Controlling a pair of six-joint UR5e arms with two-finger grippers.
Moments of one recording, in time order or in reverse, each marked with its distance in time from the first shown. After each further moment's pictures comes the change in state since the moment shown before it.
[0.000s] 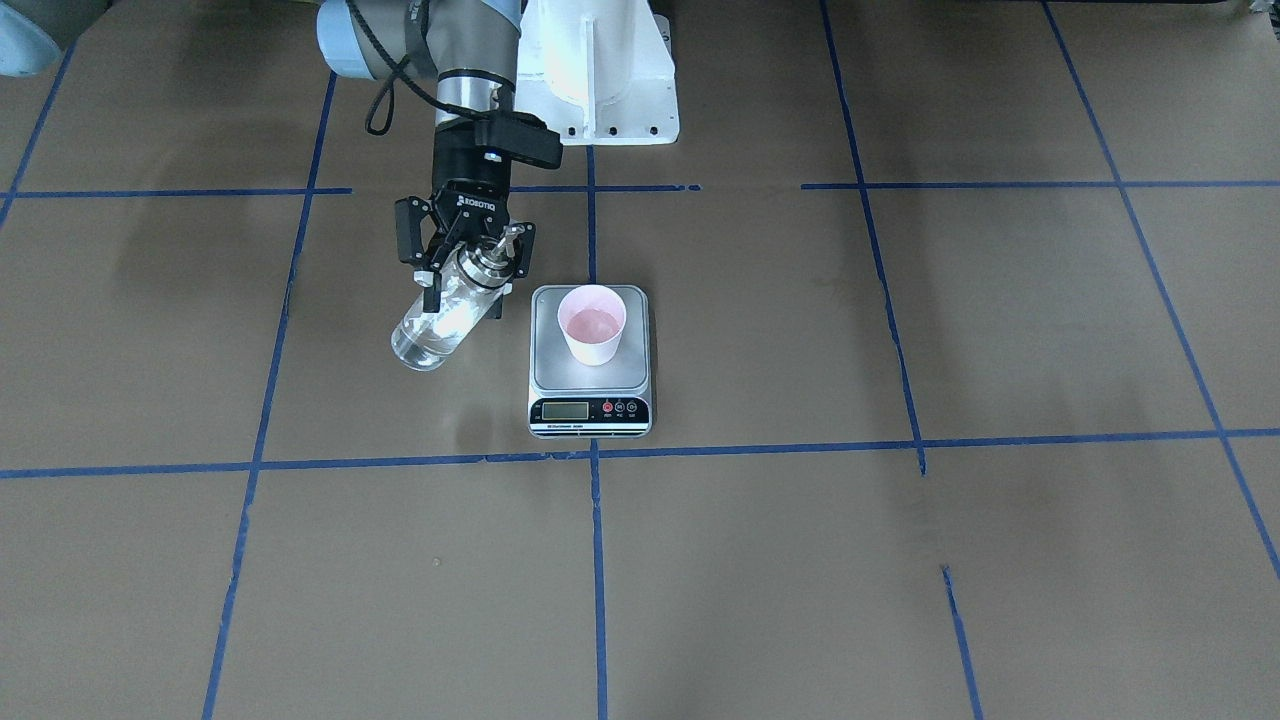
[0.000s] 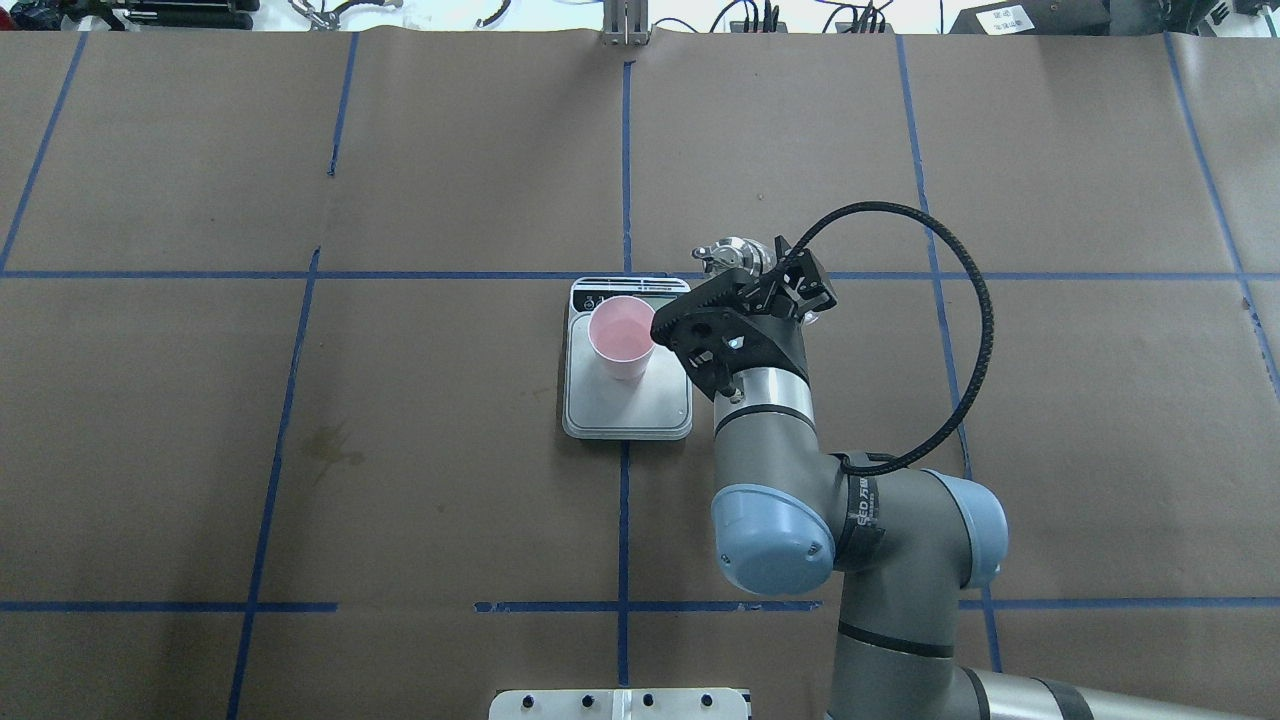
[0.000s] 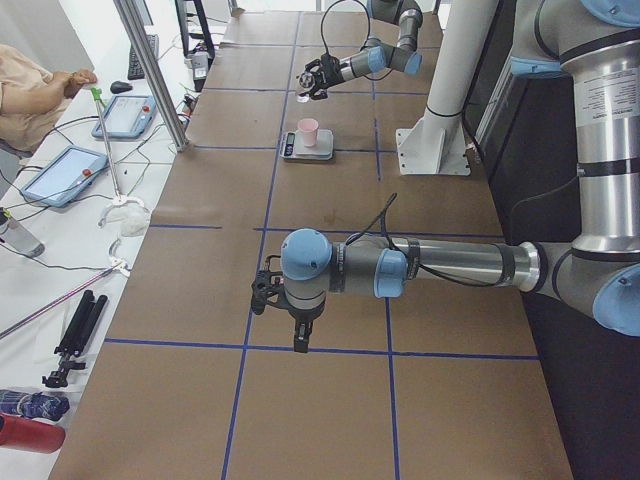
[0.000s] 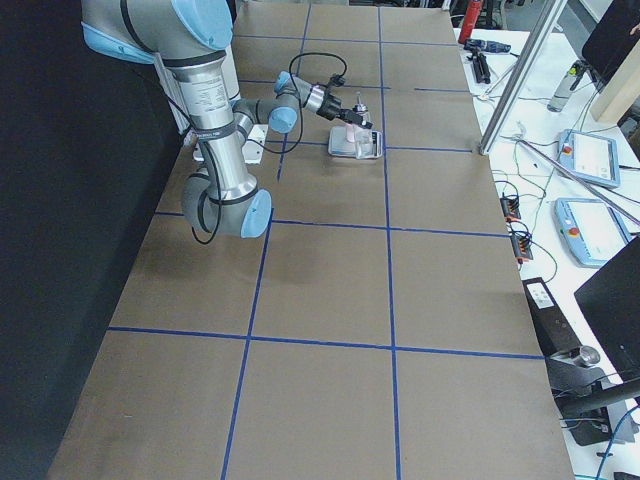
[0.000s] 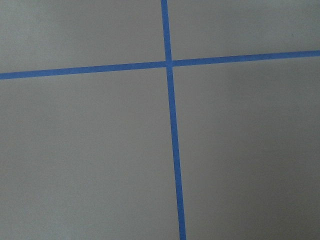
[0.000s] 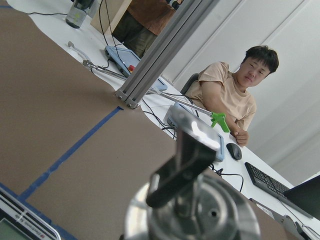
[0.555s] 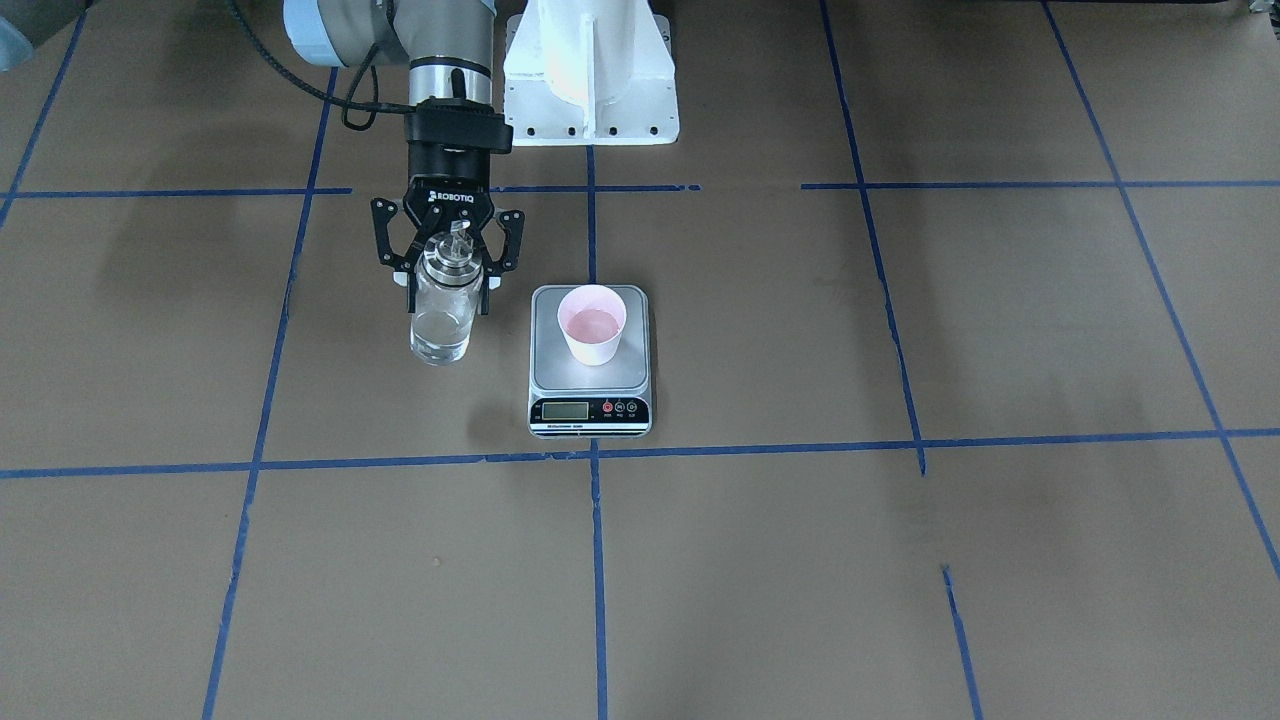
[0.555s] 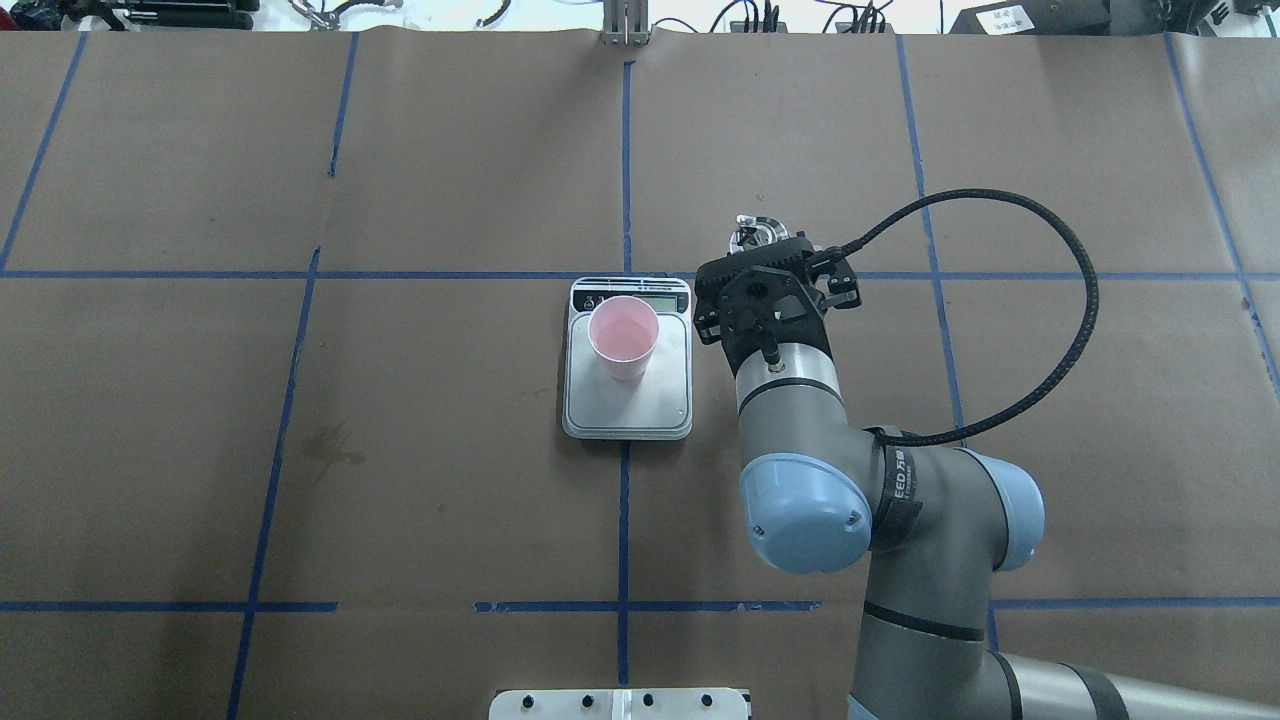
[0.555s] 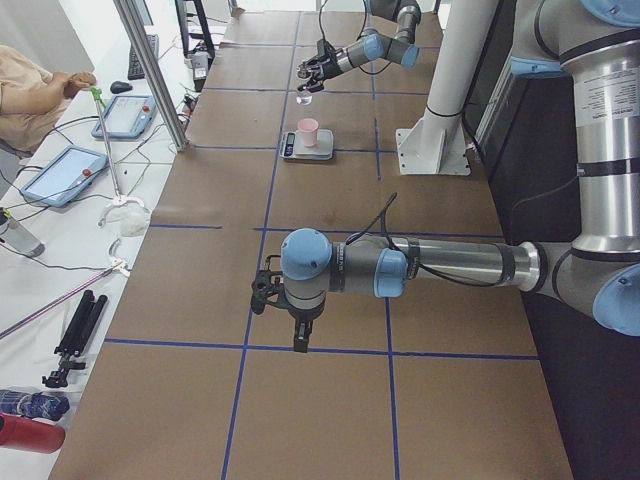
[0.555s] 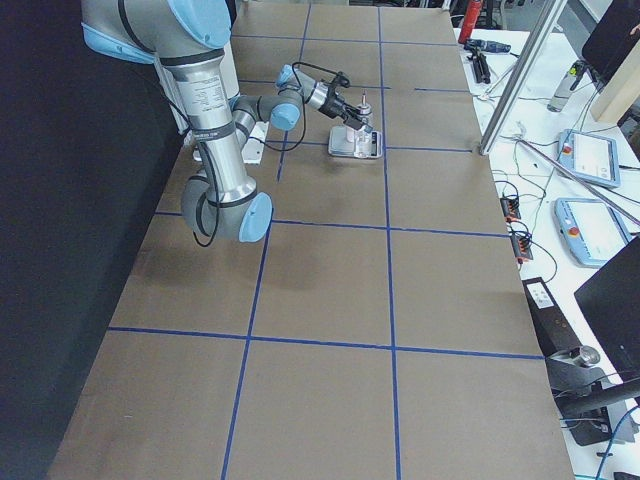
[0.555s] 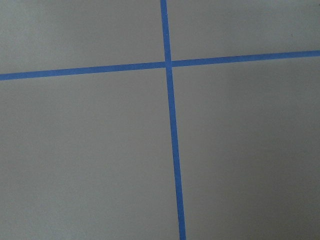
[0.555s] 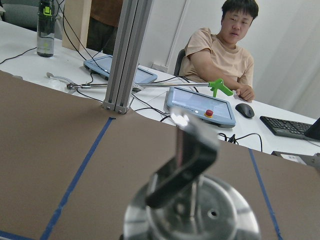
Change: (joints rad) left arm 0.000 0.000 0.000 -0.001 0.000 0.001; right arm 0.043 -0.026 0.064 0.000 0.143 0.366
